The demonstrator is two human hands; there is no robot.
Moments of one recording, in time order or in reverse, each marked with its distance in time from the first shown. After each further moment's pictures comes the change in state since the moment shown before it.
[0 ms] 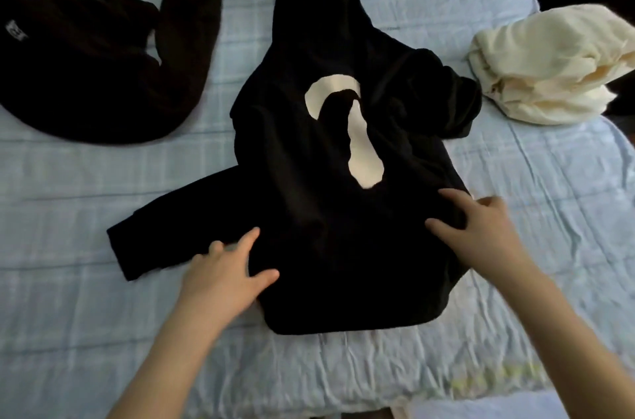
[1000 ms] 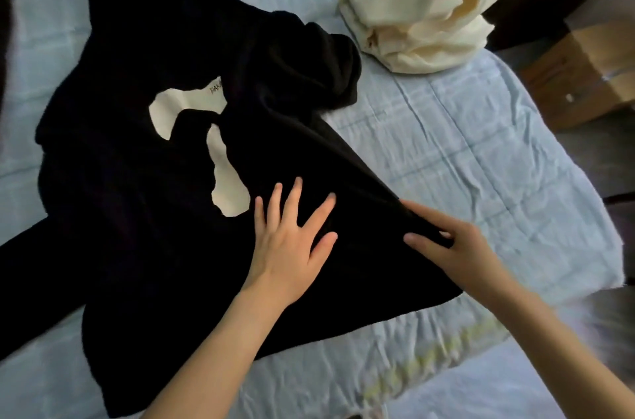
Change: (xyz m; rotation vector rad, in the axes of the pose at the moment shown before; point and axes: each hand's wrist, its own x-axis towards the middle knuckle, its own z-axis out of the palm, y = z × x) left_hand 0.076 0.241 0.112 0.132 0.323 0.742; right_hand 0.022 0.192 -0.005 0.572 -0.041 -0.159
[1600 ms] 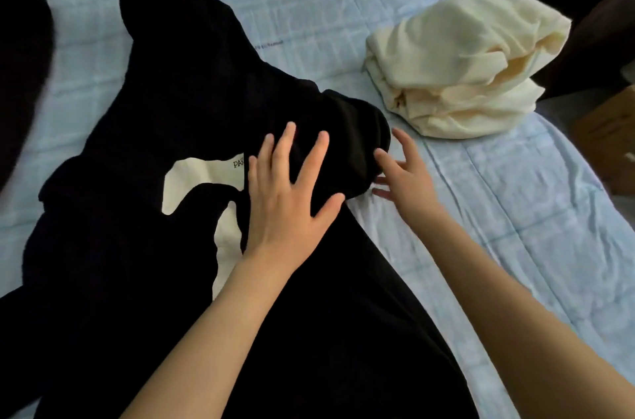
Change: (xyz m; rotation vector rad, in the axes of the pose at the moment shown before) left_hand 0.145 -0.025 -0.051 -0.099 0.388 -0.084; right_hand 0.223 -0.070 0.025 0.425 0.182 0.123
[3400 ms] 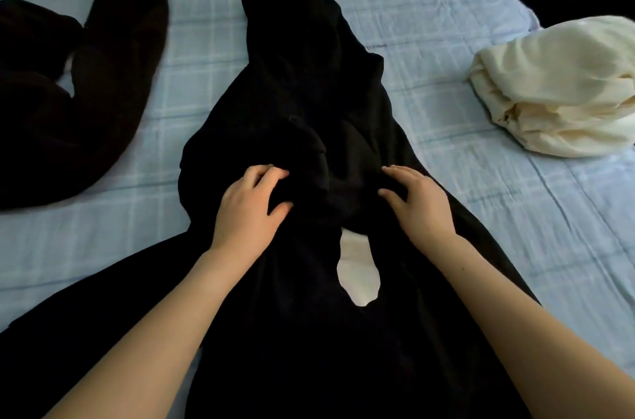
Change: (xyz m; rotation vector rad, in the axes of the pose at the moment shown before) left_hand -0.075 -0.224 -0.069 -0.082 -0.047 -0.240; right_hand -0.043 0.019 0.157 -0.942 -0.045 -0.464
